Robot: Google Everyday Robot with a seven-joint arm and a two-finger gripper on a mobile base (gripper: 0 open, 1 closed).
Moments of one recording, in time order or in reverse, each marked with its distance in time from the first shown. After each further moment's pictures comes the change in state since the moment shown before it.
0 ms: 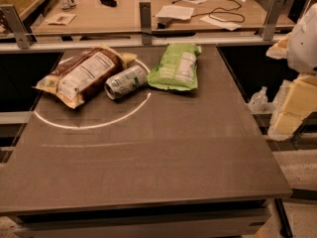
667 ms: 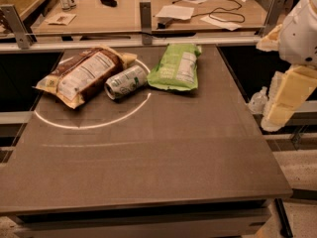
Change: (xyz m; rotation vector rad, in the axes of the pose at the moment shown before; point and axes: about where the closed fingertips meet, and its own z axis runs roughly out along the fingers) arm -0.015 -0.010 -0.002 -0.001 -0.036 -0.051
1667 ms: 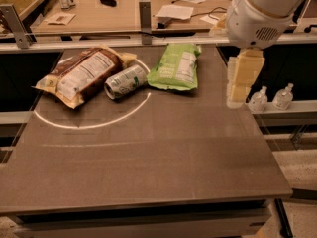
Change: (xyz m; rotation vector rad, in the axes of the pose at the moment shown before) arm -0.067 -0.044 0.033 -0.012 -0.009 -0.267
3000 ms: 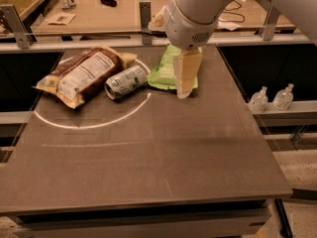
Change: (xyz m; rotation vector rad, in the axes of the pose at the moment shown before) arm -0.104 -0.051 0.046 0.114 -0.102 -0.339
